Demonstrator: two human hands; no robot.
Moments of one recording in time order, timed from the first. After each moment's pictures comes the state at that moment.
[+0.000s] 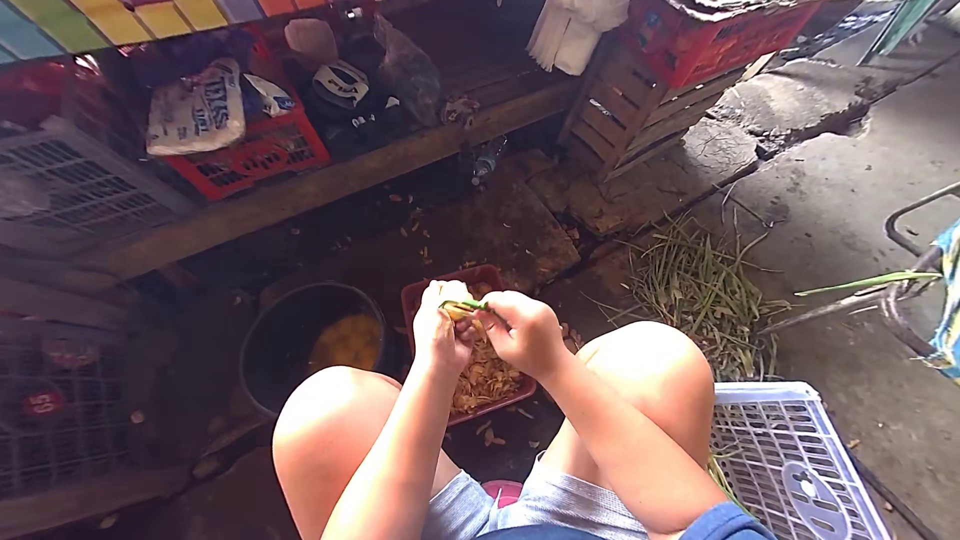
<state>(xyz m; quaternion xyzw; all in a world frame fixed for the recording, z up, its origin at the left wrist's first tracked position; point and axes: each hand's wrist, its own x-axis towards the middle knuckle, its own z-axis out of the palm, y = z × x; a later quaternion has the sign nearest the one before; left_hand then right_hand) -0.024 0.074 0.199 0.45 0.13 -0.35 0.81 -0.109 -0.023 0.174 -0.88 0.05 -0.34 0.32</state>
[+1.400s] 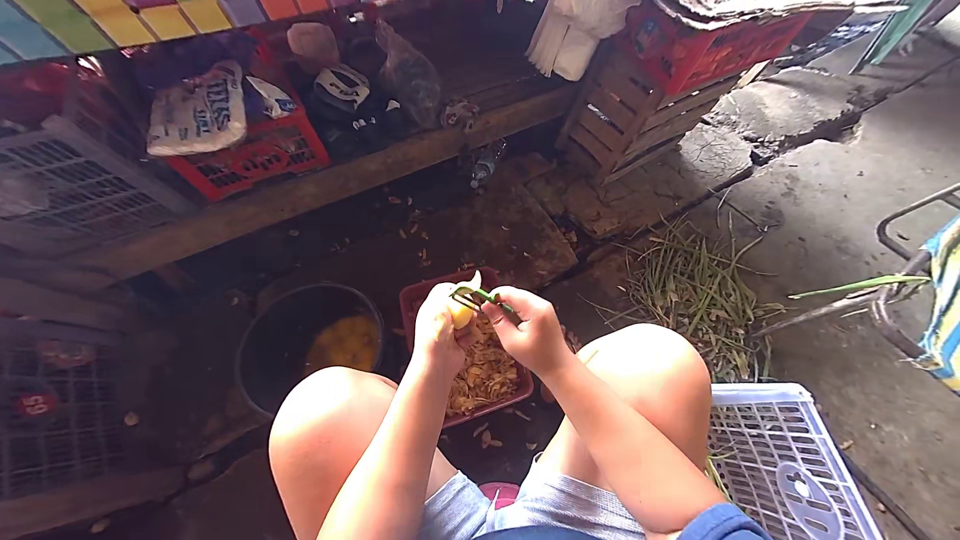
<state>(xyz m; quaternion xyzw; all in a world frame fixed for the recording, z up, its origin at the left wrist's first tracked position) -0.024 0.077 0.204 0.52 0.09 -0.37 0.76 -0.113 -0.027 0.176 -0.85 0.10 -0.32 0.40</state>
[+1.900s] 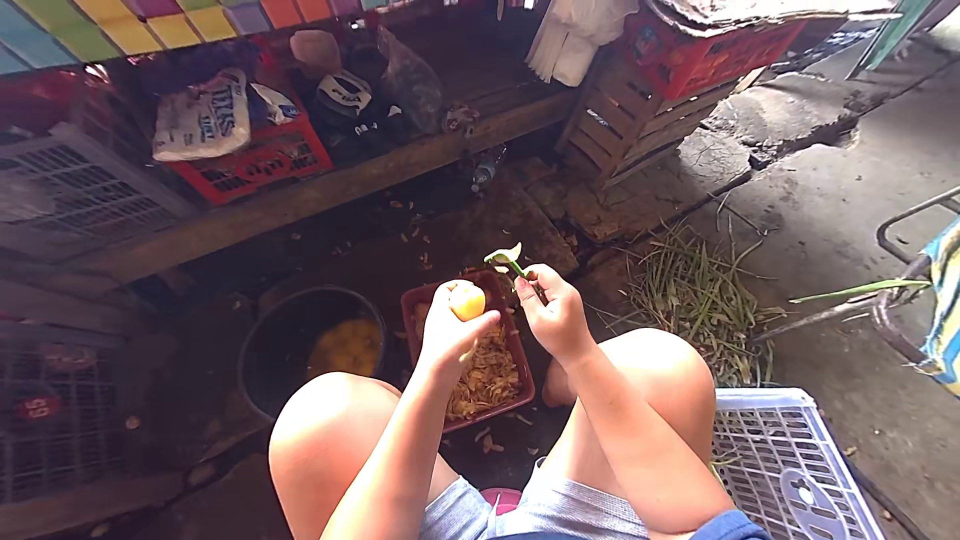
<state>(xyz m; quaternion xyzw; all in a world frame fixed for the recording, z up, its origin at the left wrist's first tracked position) -0.025 0.085 0.201 0.68 -0.12 -0.30 0.66 -0.116 -0.051 0.190 -0.85 0.18 -0.31 0.39</state>
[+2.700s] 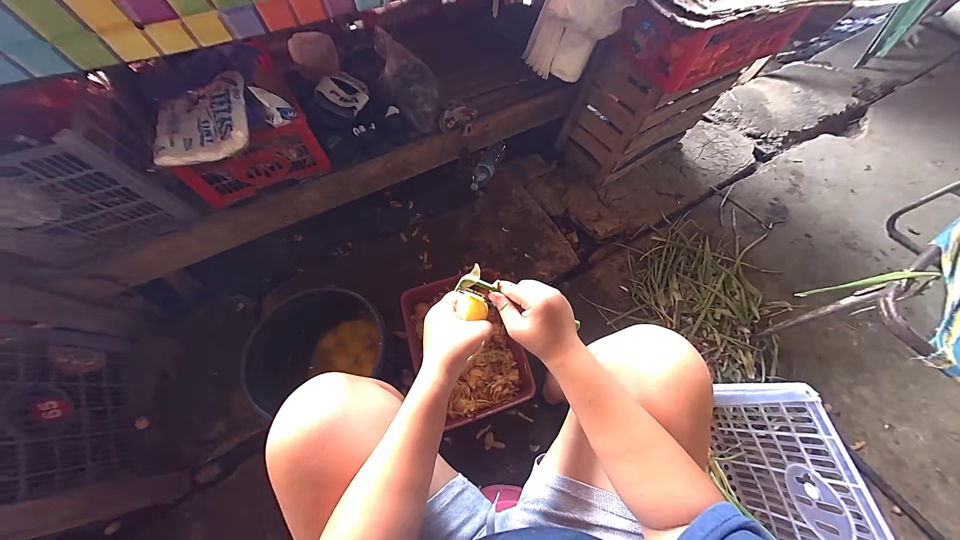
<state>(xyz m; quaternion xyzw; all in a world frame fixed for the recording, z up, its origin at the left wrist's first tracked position) -0.027 0.077 0.195 0.83 -0.16 -0.26 0.46 -0.111 -0.044 0.179 -0.91 0.15 -0.31 0.24</state>
